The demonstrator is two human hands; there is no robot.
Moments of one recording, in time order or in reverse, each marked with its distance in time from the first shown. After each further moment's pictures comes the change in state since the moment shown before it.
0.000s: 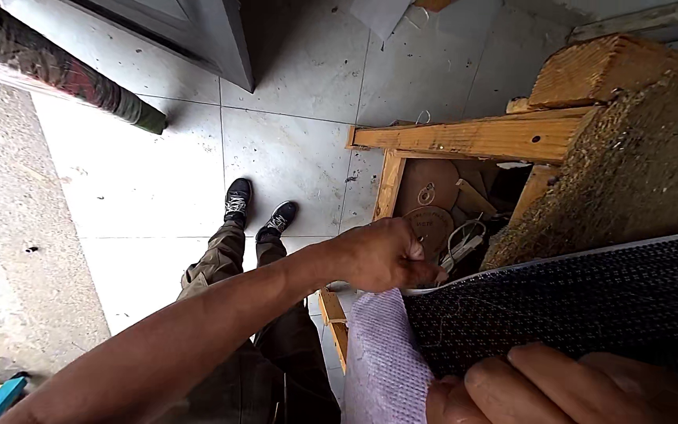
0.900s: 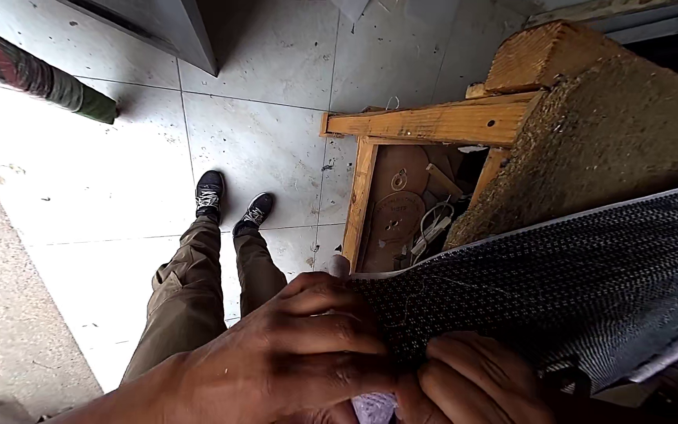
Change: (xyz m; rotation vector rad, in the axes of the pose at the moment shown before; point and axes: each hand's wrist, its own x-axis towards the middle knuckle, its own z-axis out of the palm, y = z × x) left_hand -0.117 0.039 0.039 0.227 0.273 0.496; right_hand -0.022 -0.051 0.055 0.282 0.386 0.358
